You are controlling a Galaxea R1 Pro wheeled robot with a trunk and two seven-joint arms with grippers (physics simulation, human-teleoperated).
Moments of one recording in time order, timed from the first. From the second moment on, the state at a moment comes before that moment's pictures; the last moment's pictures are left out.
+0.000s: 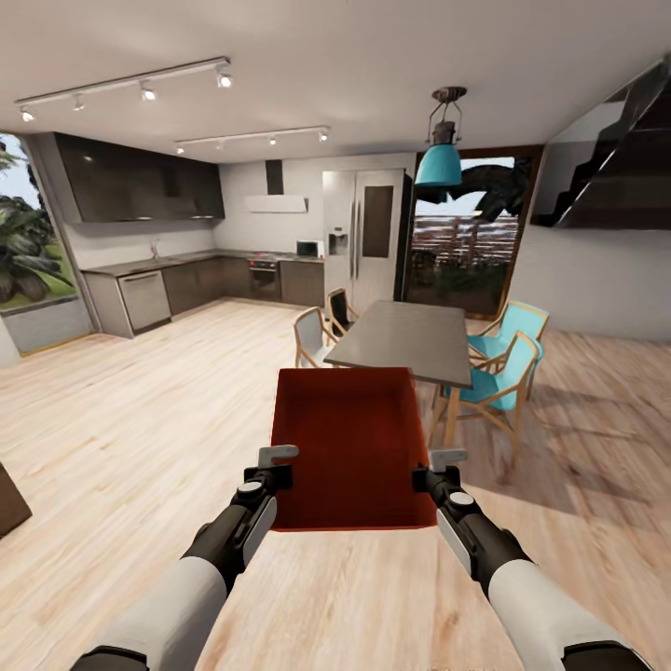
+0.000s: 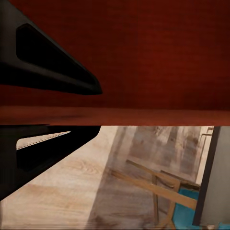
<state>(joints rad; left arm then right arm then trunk) -0.72 -0.17 -0.07 -0.58 0.08 0.19 0.23 -0.72 0.02 0.09 -0.50 -0.01 0.02 -0.08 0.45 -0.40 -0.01</state>
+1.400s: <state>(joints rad) -0.72 -0.17 -0.07 -0.58 0.08 0.19 0.23 -0.72 0.02 0.09 -0.50 -0.01 0.02 -0.08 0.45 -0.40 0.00</state>
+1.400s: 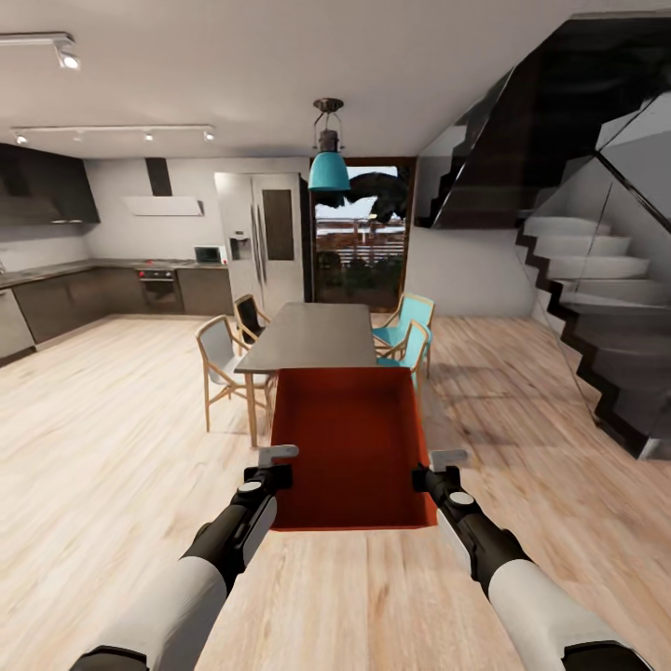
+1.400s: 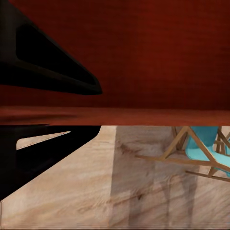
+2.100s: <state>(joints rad) -0.72 -0.17 -0.07 -0.58 0.08 0.19 0.23 -0.72 0.02 0.09 -0.50 -0.01 0.02 -0.08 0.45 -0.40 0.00</state>
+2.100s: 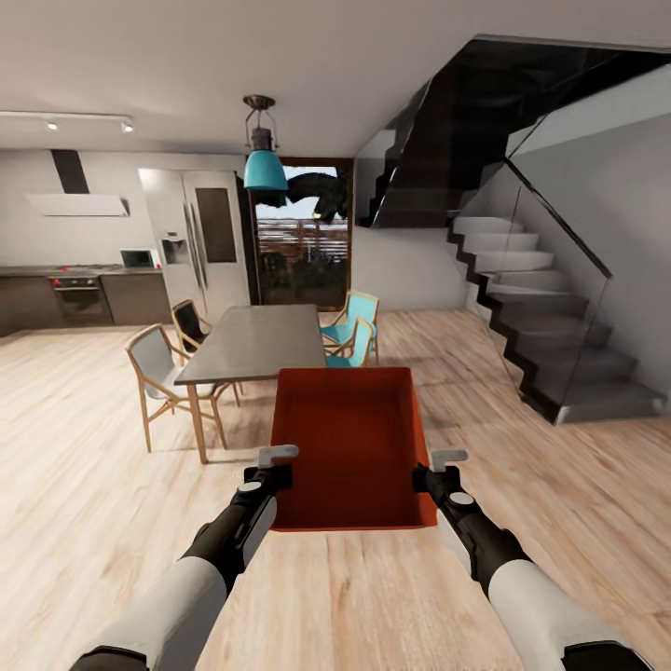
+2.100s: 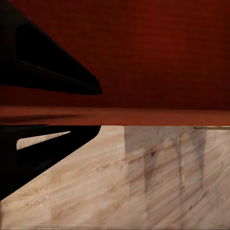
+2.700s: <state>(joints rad) -0.72 -0.17 -0.07 -0.58 0.08 0.19 0.23 -0.72 0.02 0.09 -0.50 -0.01 0.02 -0.08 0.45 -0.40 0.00</state>
